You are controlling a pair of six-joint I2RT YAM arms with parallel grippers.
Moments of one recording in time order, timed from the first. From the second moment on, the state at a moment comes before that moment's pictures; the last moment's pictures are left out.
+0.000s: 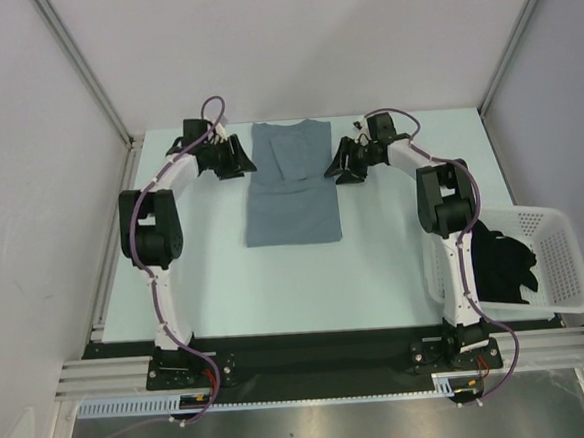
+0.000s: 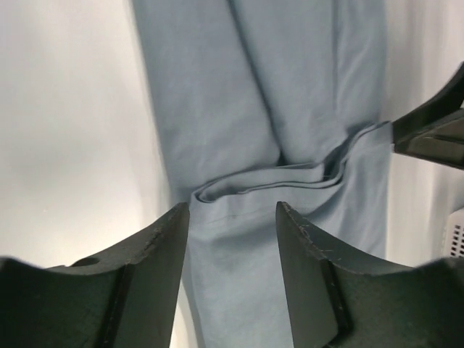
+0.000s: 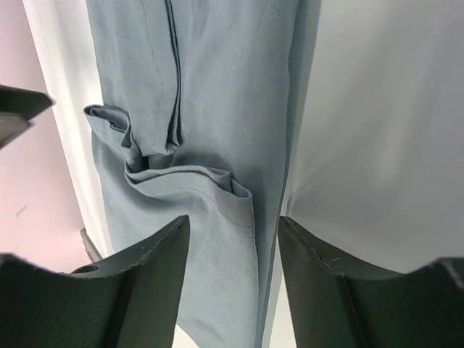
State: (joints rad) left arm -0.09 2.16 1.71 -0.38 0.50 -0.32; right arm 0.20 2.40 1.90 -0.41 -0.69 0.52
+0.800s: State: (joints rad) left arm -0.11 2.25 1.71 -0.40 0.55 -0.32; right arm 0.21 2.41 1.95 -0.45 -0.69 0.49
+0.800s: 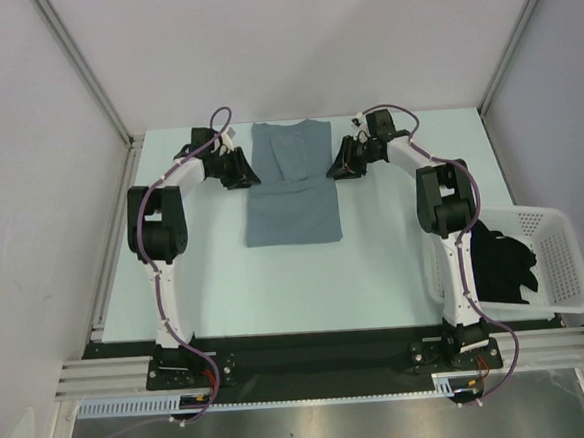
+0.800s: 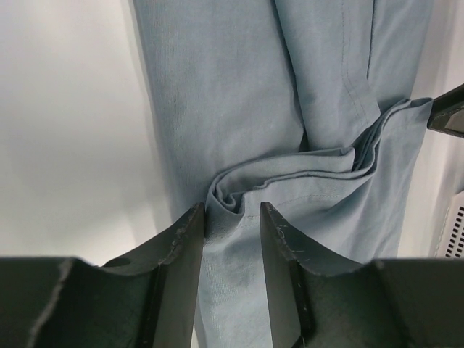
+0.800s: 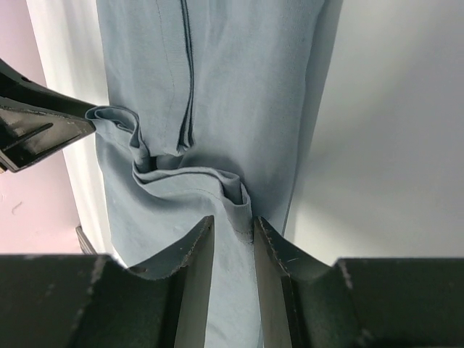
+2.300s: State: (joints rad) left arm -0.09 2.30 1.86 -0.48 0.39 -0.35; right arm 0.15 2.52 2.20 -0.60 -0.55 0.46
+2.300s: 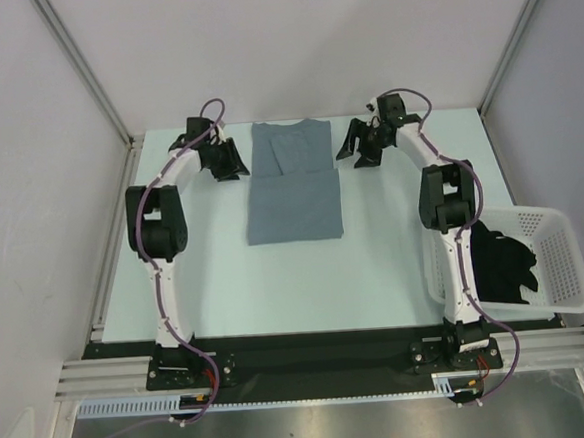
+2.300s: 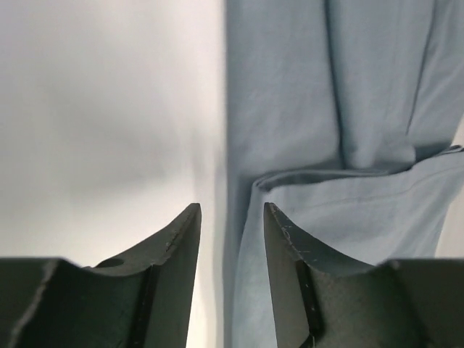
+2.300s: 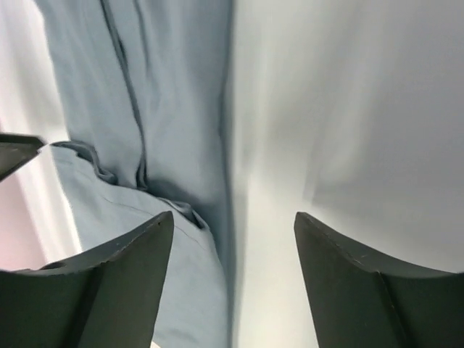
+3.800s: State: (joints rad) left arm -0.12 1.33 0.64 -0.08 0.52 -0.68; right arm 0.25 1.77 1.02 -0.36 -0.64 0.53
